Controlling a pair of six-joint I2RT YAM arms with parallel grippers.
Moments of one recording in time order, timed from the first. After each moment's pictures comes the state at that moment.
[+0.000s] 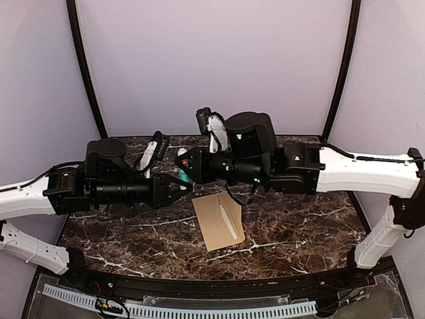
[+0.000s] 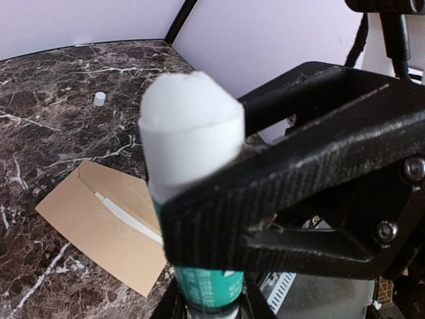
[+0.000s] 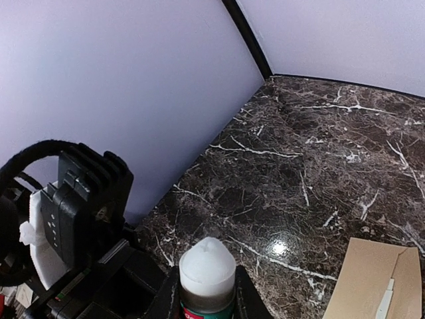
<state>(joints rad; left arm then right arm) -1.10 1.06 0.94 -0.25 -0.01 -0.59 1.26 1.58 1.45 -0.16 0.17 0.60</state>
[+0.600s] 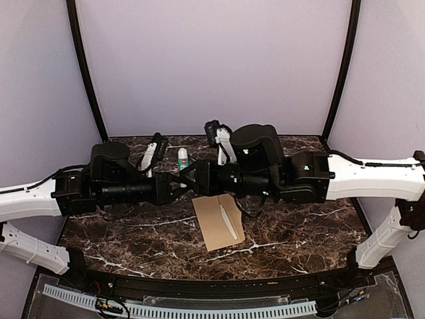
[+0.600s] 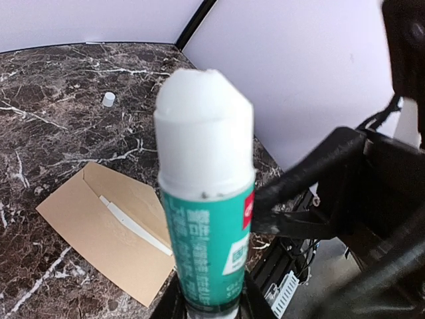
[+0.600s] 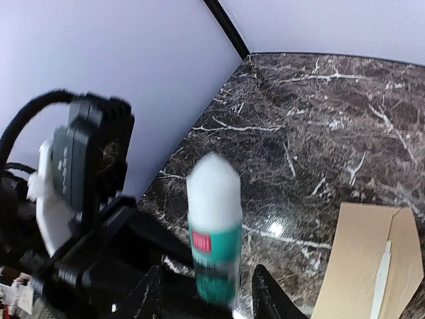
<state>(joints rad) -1.08 1.09 0.89 -0.19 -0.02 -0.64 1.29 1.56 1.40 -0.24 0.27 0.70</state>
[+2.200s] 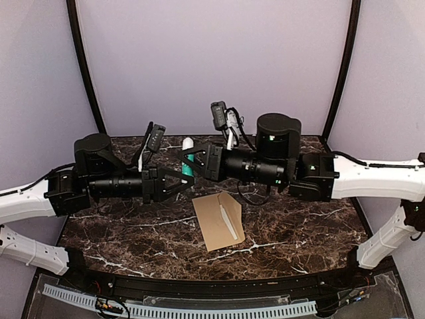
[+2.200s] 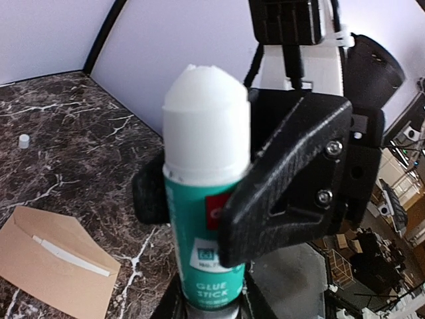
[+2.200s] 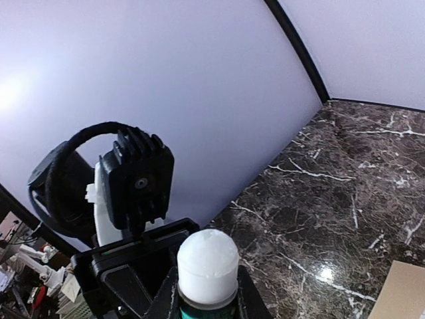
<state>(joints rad) -1.01 1.02 0.87 0.02 0.32 -0.58 1.23 1.44 1.24 0.16 -0.05 0.62</state>
